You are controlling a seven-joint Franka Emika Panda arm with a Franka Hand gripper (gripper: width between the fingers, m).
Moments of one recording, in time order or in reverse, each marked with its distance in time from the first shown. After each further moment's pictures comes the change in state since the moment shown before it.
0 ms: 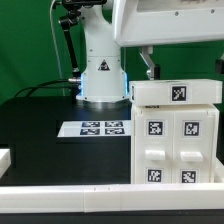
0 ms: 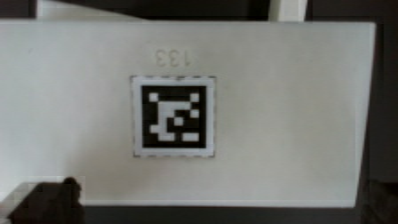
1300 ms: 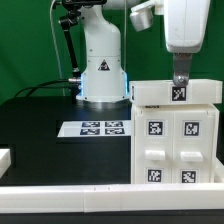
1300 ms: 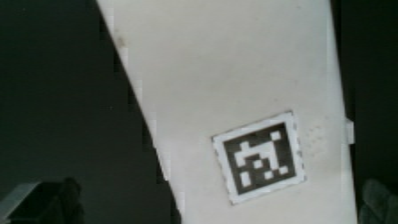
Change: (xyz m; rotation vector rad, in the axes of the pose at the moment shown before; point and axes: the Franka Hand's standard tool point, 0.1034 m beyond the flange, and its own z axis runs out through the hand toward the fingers) arm -0.008 0.008 0.004 -0.035 -0.023 -1.168
